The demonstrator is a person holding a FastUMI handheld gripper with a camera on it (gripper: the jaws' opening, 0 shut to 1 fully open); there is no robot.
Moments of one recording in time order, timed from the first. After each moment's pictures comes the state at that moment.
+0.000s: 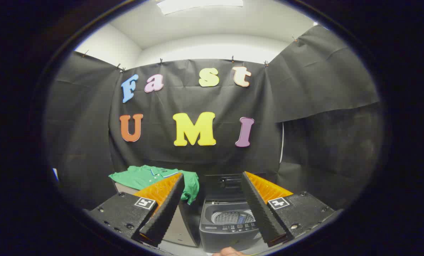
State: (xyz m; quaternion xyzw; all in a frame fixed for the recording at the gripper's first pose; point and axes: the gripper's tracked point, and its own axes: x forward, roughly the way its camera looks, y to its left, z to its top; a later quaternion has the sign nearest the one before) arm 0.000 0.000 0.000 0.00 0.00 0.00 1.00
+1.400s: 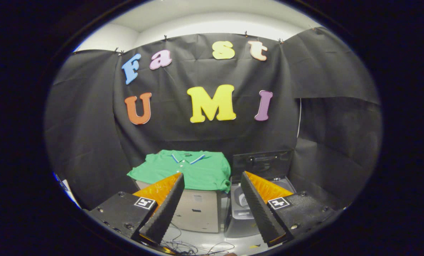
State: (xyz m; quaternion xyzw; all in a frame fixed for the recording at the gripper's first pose) arm 0.042 0.149 -0.016 0.03 0.15 0.02 0.99
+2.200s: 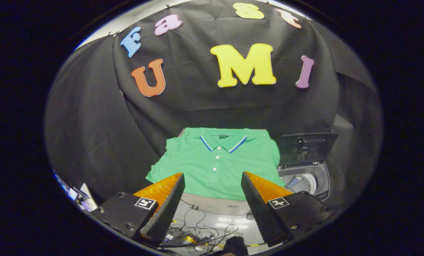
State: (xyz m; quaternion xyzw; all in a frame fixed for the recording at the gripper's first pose) arm 0.190 0.277 -0.047 0.04 0.35 0.11 0.93
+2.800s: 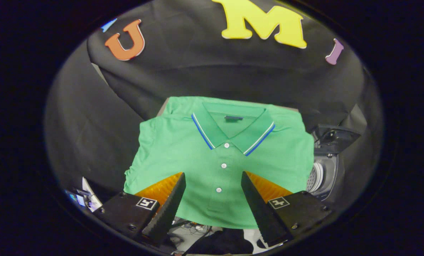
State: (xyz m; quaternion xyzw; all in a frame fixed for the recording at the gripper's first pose) arm 0.310 0.308 -0.137 0.01 0.55 0.08 0.83
